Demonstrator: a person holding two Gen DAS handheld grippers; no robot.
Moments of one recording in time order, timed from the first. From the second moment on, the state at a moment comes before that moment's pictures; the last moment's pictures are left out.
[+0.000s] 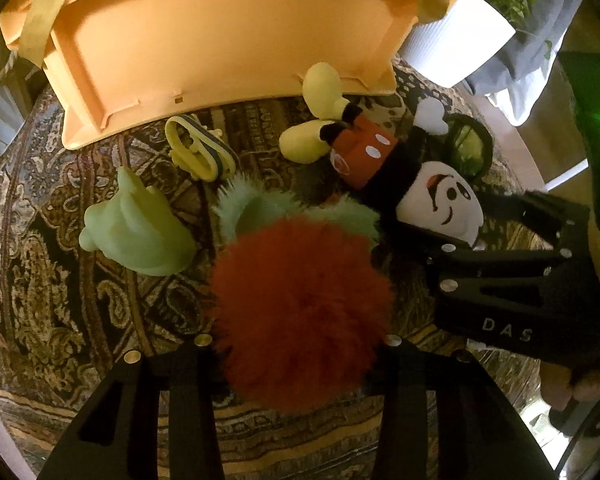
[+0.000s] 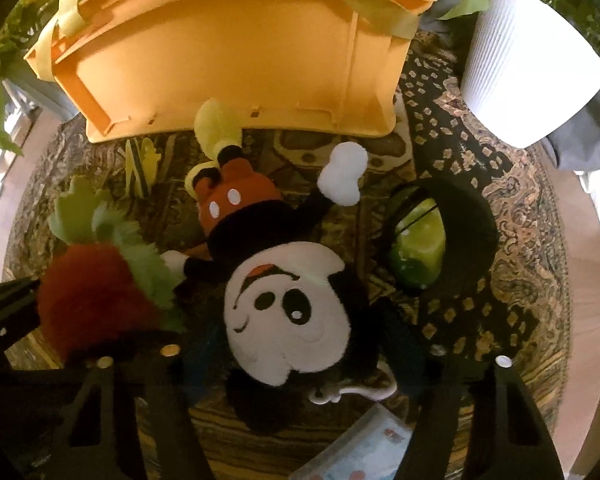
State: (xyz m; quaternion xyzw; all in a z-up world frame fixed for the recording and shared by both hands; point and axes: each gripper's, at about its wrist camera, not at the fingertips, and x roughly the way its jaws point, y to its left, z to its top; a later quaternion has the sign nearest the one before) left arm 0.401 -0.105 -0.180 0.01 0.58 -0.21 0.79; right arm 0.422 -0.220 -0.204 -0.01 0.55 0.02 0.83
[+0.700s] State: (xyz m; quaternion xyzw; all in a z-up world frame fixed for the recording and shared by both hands) left arm 0.384 -0.074 -0.121 0.00 0.49 -0.20 0.85; right arm 0.375 -0.207 -0.132 0.00 0.46 -0.03 0.89
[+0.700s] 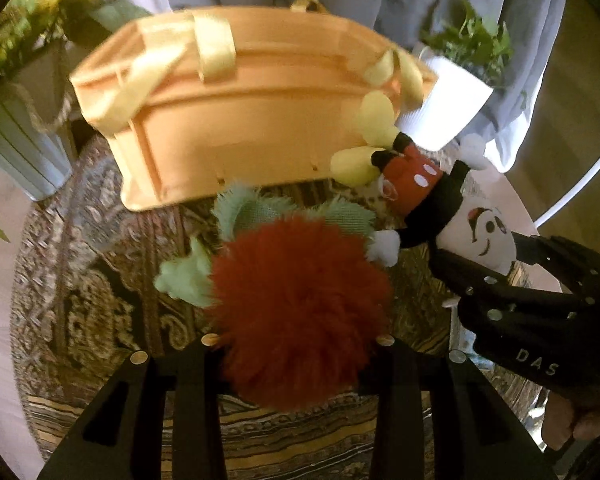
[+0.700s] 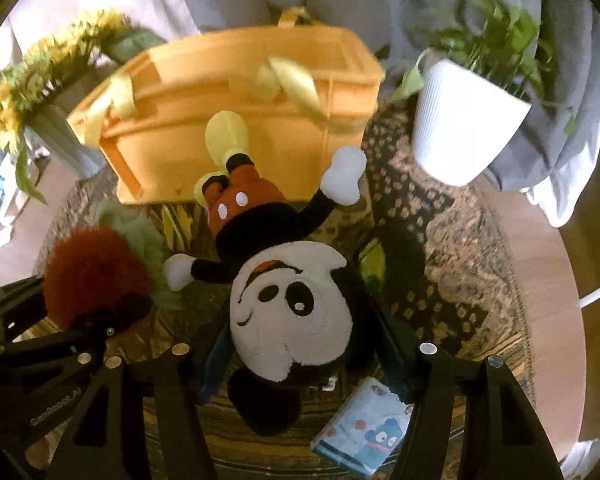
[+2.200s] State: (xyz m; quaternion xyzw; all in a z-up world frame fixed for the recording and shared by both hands) left arm 0.479 -0.044 0.009 0.03 0.33 -0.15 0.93; right arm 0.487 -0.167 0.002 -0.08 0.34 0.03 0.94
